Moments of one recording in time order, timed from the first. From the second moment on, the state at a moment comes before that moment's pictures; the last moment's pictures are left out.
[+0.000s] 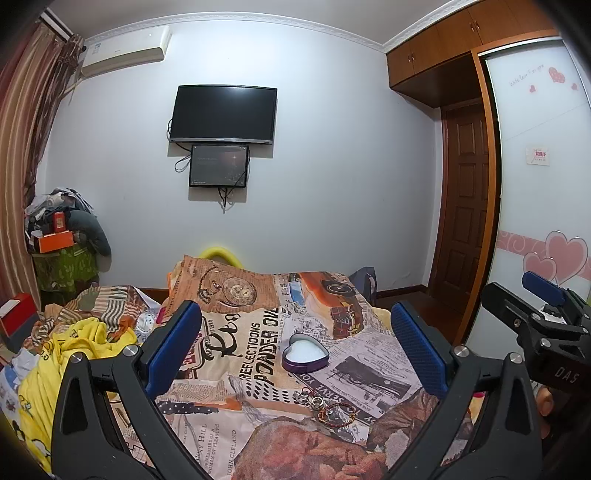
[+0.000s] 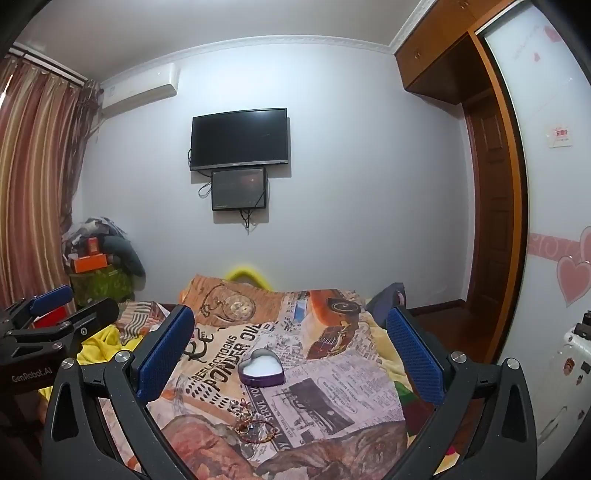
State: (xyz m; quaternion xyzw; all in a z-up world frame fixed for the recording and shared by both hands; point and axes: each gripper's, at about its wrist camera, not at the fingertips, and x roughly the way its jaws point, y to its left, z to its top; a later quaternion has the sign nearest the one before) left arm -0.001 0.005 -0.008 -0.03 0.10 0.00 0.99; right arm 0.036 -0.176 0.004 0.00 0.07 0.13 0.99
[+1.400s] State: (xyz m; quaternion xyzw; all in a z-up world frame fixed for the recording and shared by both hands) left arm -0.002 0.004 -0.010 -0.03 0.10 0.00 0.99; right arm 0.038 -0.176 0.000 0.01 0.08 0.15 0.99
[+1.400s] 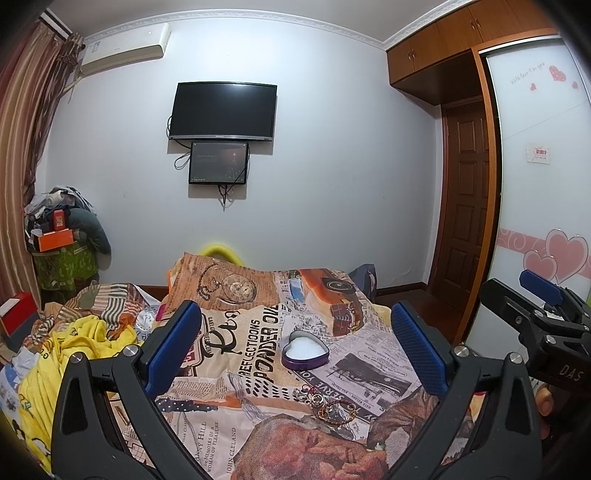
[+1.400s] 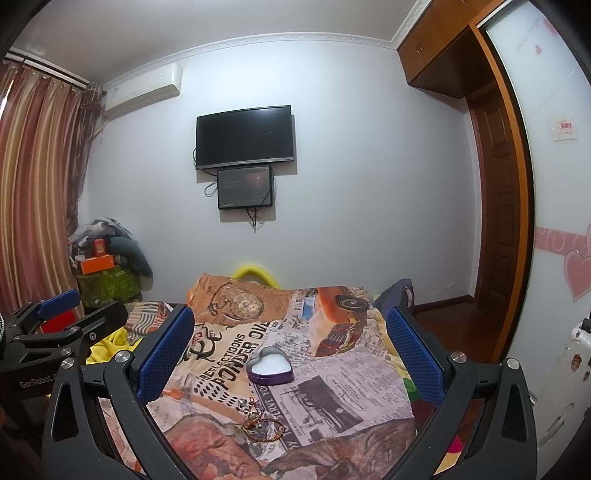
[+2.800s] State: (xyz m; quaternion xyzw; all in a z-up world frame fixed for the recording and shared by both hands) left arm 0.096 0.020 -0.084 -0.03 0.27 0.01 0.96; right arm 0.101 -0.175 -0.048 0.00 0.21 0.14 0.97
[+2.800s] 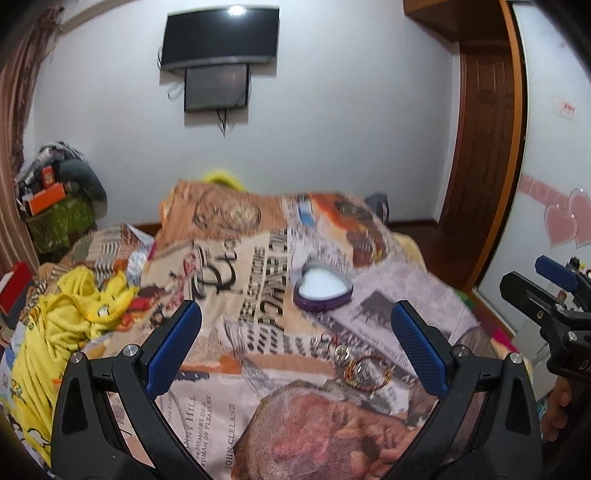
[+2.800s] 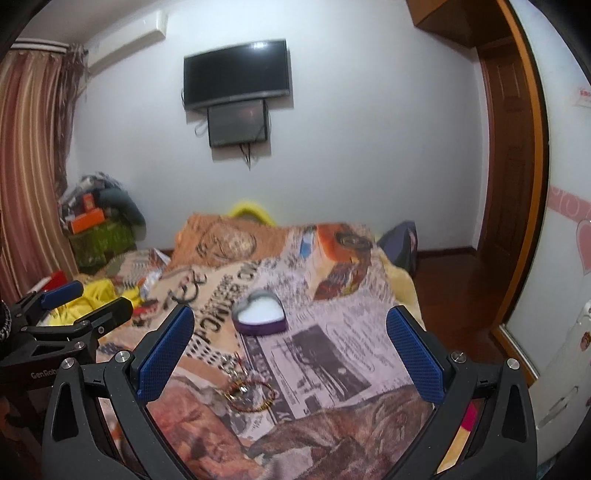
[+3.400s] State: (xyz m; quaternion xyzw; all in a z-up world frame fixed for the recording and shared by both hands) left arm 0.165 0.033 -0.169 -0.05 0.42 -0.02 0.91; right arm 0.159 -0.172 -0.134 -0.05 0.35 0.16 0.92
